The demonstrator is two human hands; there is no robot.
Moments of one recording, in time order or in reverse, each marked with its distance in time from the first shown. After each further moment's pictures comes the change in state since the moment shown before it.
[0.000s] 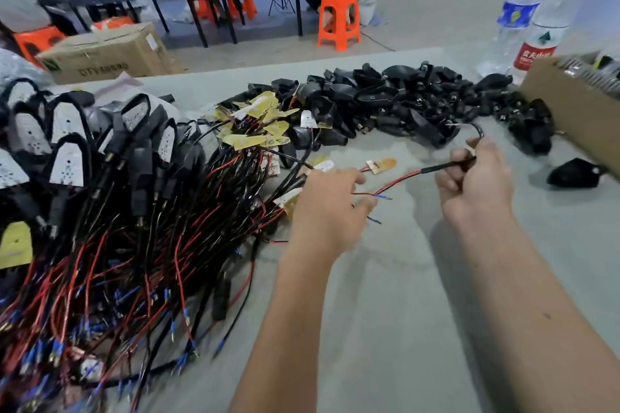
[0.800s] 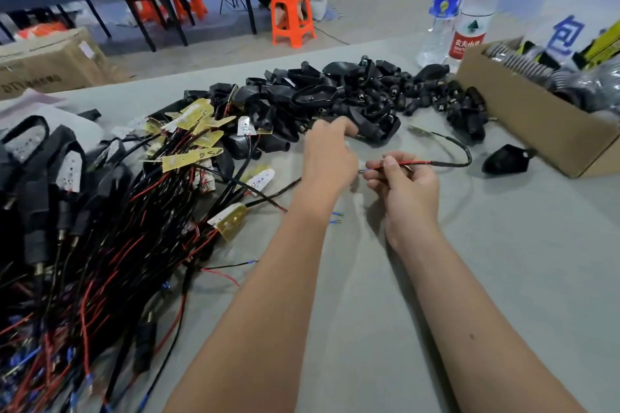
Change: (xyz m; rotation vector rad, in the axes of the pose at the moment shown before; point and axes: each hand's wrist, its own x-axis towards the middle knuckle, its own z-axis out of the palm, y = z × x) left_hand 0.111 0.055 0.073 -0.055 0.044 -0.003; right_hand 0.004 0.021 -0.029 -0.218 -0.075 -0.118
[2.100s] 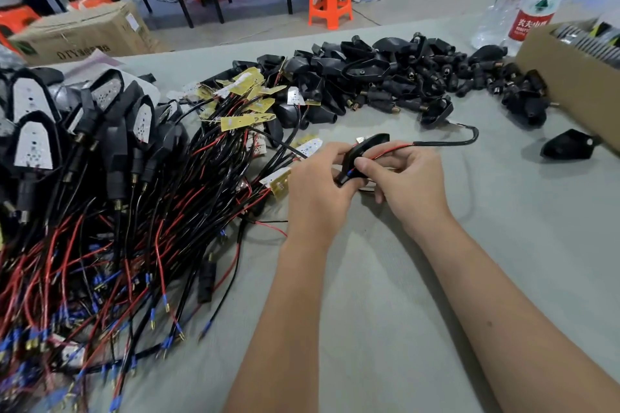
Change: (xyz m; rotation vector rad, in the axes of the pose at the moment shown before) left_hand -0.105 -0.066 -0.040 -0.311 0.230 0.084; right_hand -0.041 0.013 0.022 -0.471 -0.404 -0.159
